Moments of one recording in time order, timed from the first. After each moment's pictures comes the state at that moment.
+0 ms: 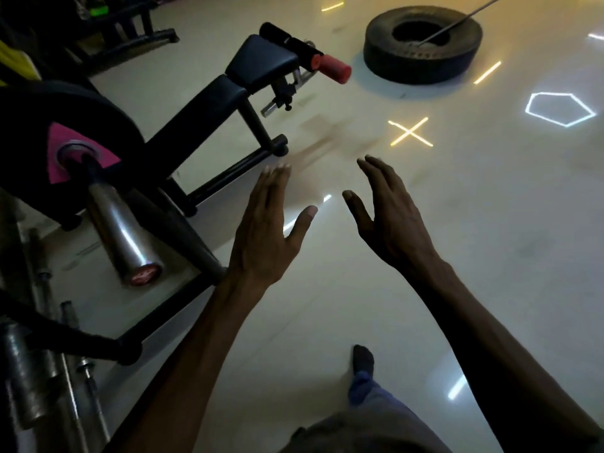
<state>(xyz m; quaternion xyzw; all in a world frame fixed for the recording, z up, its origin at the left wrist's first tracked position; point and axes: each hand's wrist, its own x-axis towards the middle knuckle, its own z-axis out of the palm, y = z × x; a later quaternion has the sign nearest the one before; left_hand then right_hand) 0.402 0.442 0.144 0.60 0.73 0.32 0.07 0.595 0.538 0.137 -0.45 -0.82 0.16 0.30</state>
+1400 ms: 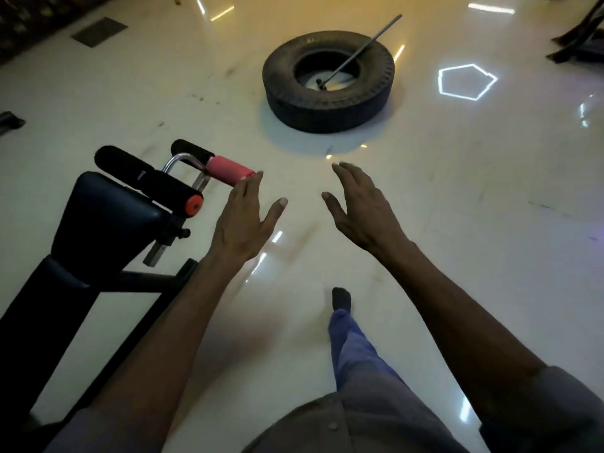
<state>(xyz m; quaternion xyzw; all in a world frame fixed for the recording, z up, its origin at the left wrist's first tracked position) 0.327 1.402 0.077 0.68 0.68 0.21 0.16 0.564 1.426 0.071 -0.58 -0.76 0.16 0.23</state>
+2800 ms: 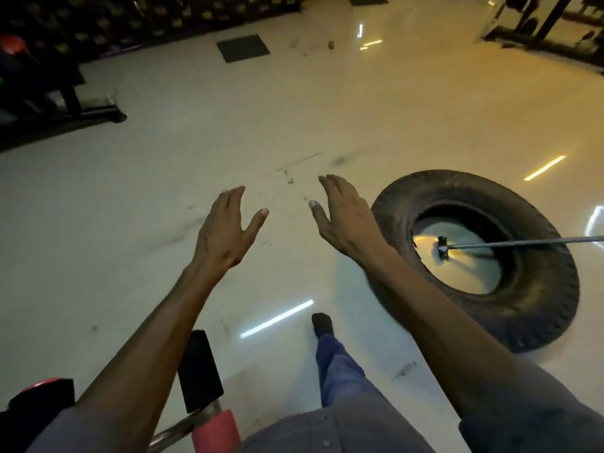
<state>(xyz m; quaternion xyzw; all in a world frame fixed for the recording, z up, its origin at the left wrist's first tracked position) -0.080 2.340 0.068 0.46 0.86 0.23 0.07 0.116 2.487 0.087 -0.36 -0.90 0.18 0.15</state>
